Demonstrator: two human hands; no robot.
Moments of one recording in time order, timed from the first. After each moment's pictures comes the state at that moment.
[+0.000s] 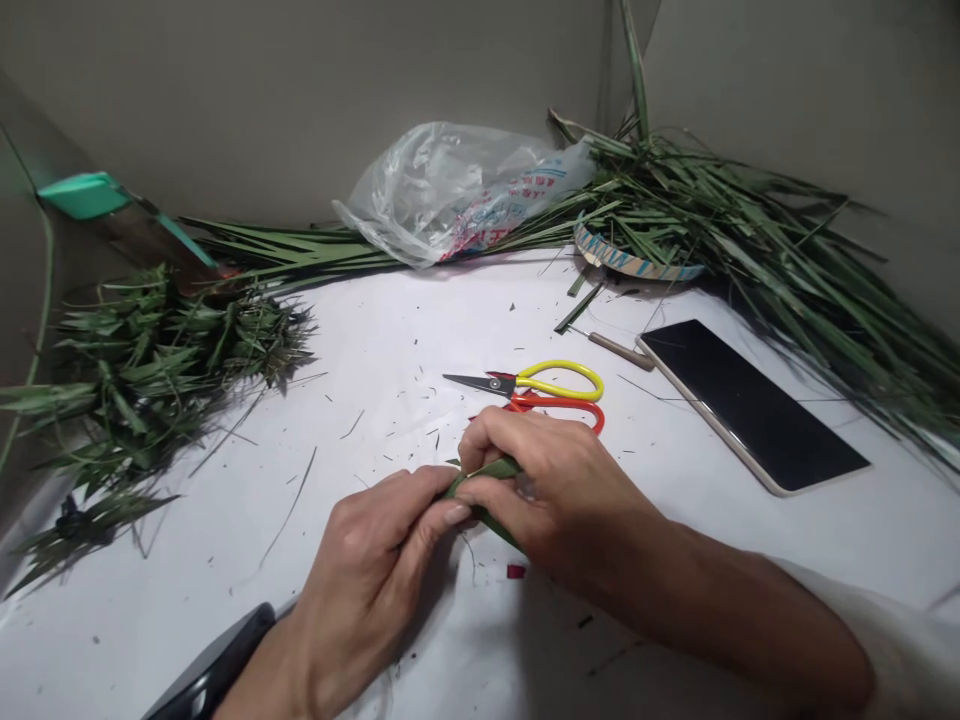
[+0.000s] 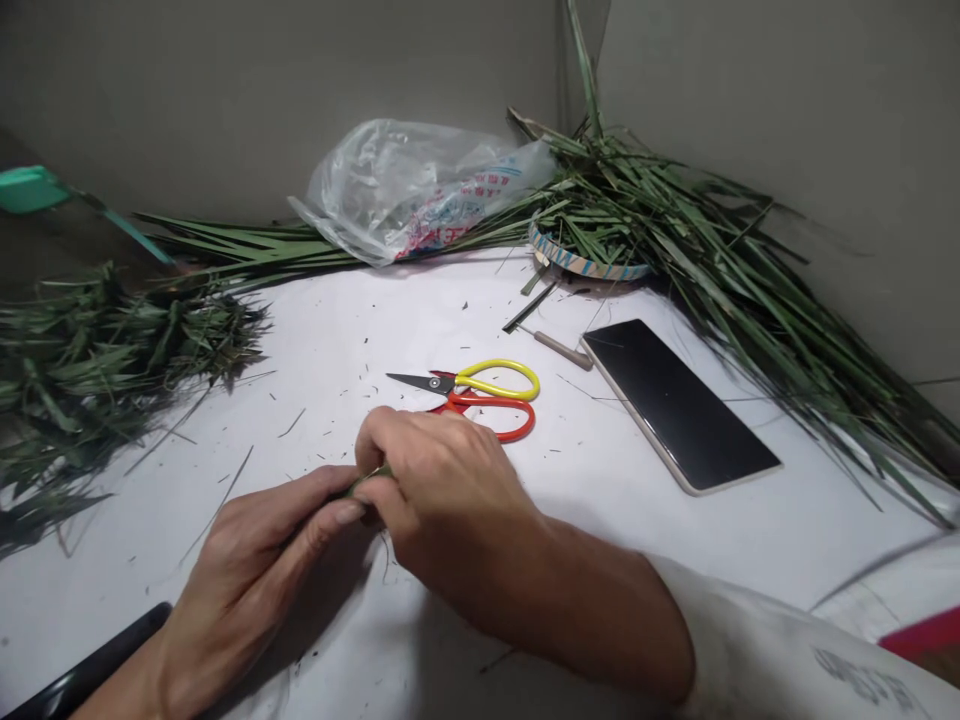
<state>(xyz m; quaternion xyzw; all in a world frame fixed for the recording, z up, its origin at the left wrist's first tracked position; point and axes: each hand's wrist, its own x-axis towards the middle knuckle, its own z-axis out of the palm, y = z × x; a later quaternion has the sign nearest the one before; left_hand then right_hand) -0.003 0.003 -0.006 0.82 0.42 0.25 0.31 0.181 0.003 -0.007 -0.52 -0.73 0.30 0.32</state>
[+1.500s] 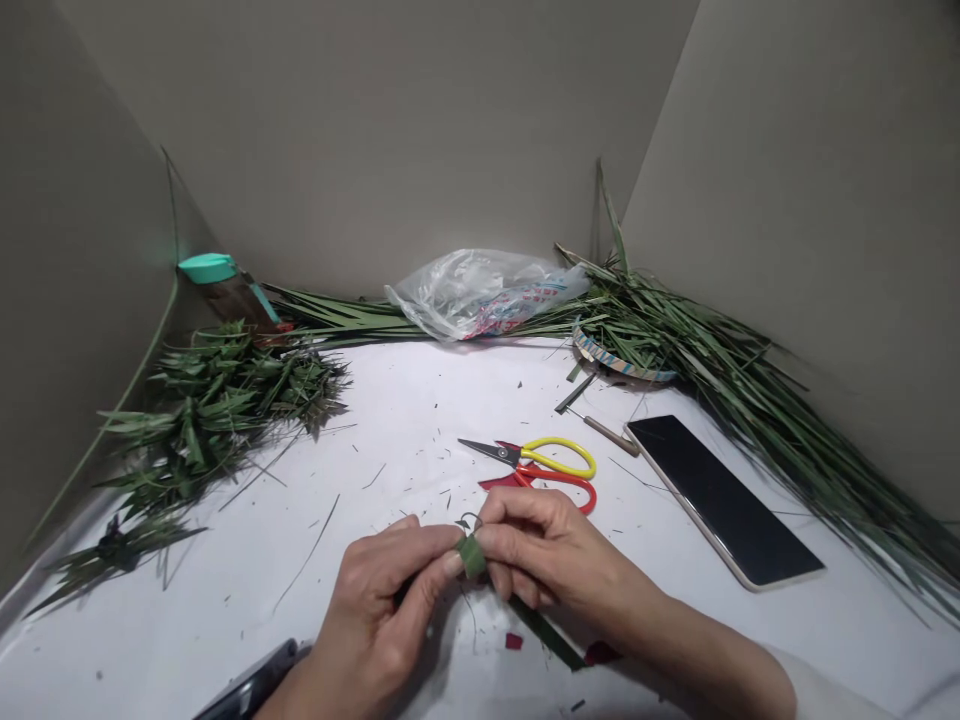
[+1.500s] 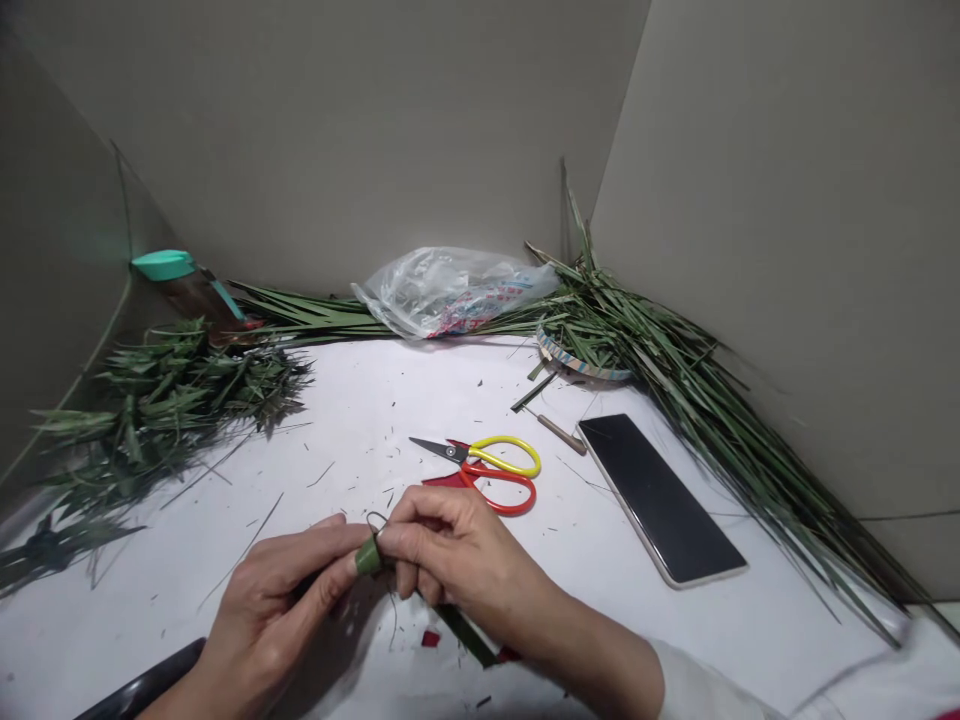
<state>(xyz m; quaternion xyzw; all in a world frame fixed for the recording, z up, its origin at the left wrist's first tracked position) -0.008 -0.001 -0.007 0.77 0.40 0.36 0.35 0.182 0.007 -0.008 -0.38 -0.56 0.65 0.34</state>
